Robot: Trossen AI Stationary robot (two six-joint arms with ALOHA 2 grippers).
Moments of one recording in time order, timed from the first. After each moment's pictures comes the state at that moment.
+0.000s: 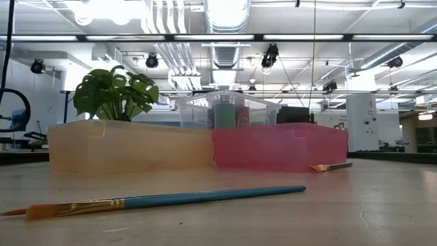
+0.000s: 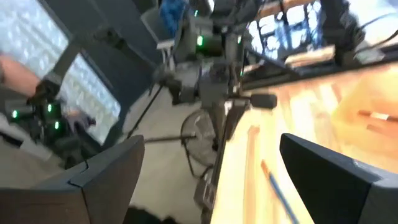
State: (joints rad) left arm -0.70 1.87 1.48 -0.53 -0.14 -0.51; right arm 0.72 1.04 1.01 -0.19 0.31 0.54
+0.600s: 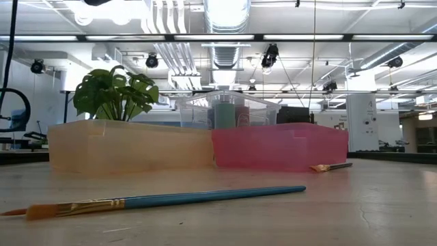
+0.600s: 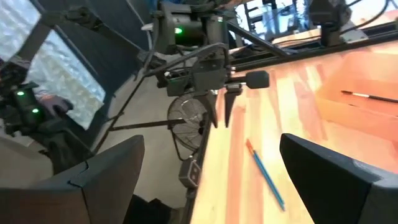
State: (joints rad) left arm -0.68 1.98 1.62 -0.70 -0.24 -0.69; right arm 0.75 1.04 0.98 -0.25 0.35 0.56
